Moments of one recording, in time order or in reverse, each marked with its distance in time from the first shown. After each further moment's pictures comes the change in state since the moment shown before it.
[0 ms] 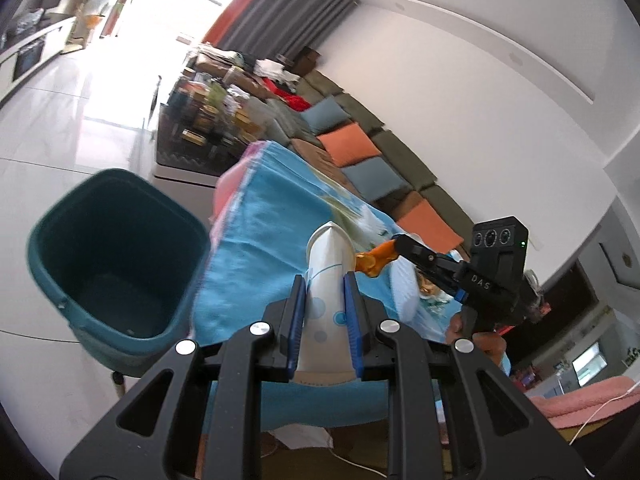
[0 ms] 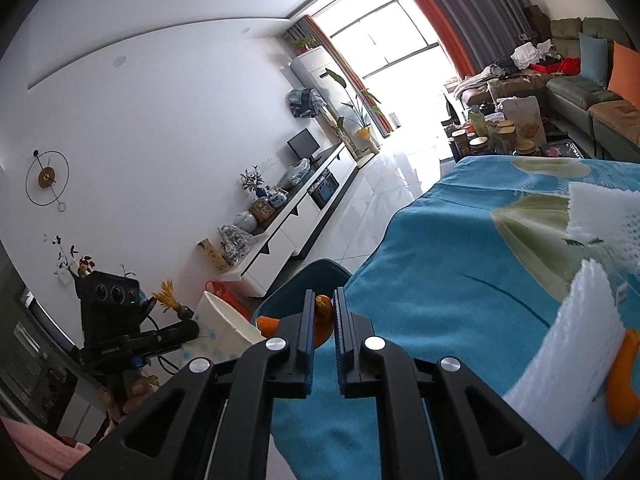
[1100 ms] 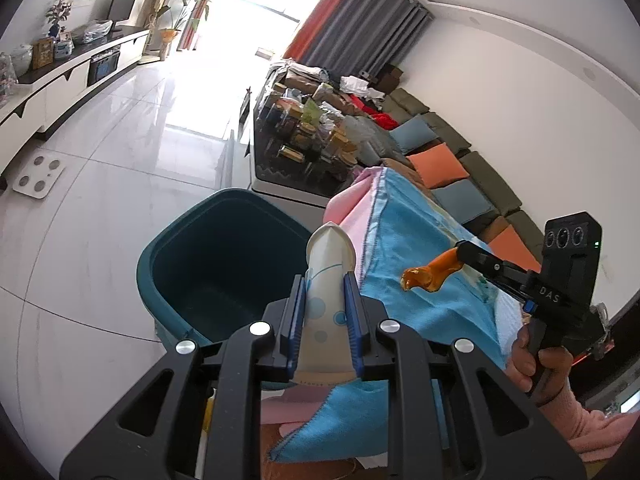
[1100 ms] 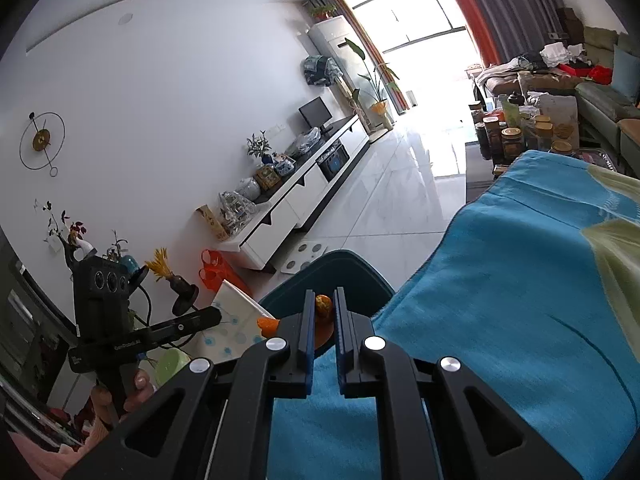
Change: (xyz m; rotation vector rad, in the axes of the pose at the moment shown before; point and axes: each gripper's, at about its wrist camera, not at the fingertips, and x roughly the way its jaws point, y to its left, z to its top) left arm -0.034 0.059 0.018 -0.062 -0.054 0.325; right arm 0.096 0.026 0.011 -0.088 0.117 0.005
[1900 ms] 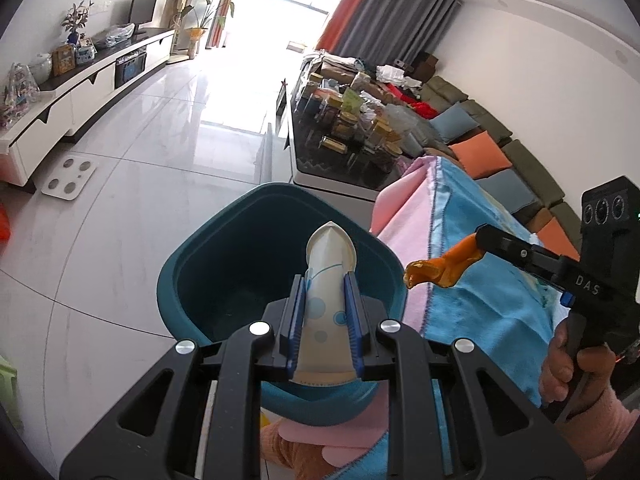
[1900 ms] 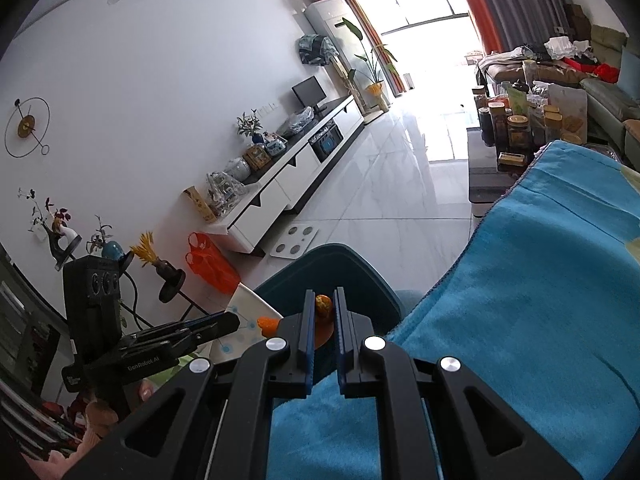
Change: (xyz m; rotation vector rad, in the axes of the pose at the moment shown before) left arm 0.053 0.017 0.008 0.013 0.034 0.162; right arm 0.056 0.007 0.010 -0.016 0.076 -0.040
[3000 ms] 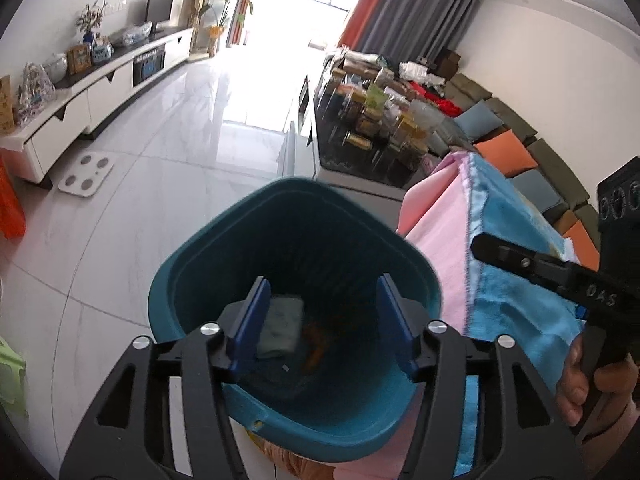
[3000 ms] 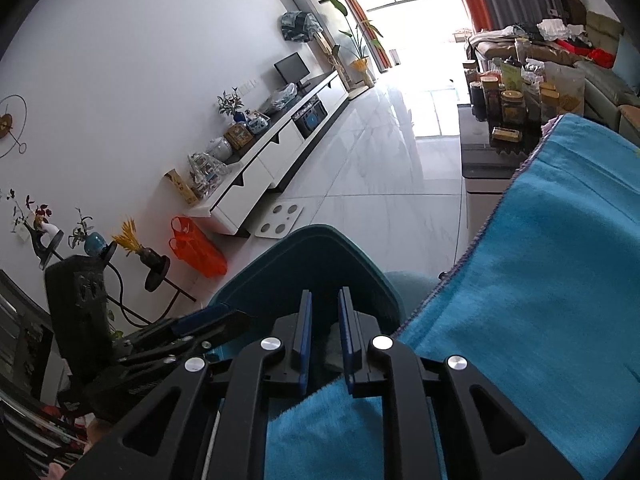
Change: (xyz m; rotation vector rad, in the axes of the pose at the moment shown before) left arm 0.045 -0.004 0.003 -0.004 -0.011 0.080; right arm 0.024 0.007 0.001 0.030 0.084 -0.048
